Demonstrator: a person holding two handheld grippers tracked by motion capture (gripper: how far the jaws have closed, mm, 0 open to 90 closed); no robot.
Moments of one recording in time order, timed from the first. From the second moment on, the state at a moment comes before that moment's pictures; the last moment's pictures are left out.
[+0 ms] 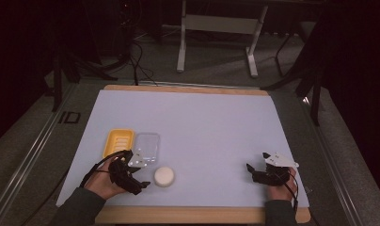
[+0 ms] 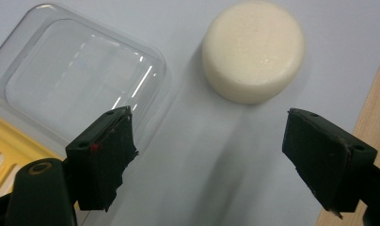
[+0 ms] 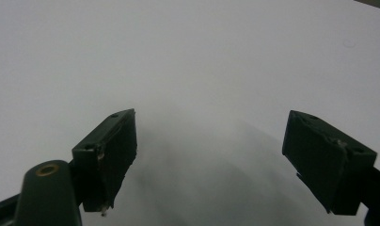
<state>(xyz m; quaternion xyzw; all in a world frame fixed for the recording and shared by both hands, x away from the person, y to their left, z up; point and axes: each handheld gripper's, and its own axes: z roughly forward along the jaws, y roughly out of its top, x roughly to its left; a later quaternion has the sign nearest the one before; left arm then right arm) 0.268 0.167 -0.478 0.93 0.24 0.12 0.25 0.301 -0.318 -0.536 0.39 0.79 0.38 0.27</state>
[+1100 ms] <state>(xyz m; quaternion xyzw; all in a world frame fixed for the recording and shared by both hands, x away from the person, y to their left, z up) 0.274 0.145 -0.476 0.95 0.20 0.10 0.22 0.301 -0.317 -0.536 0.39 0.79 0.38 0.27</state>
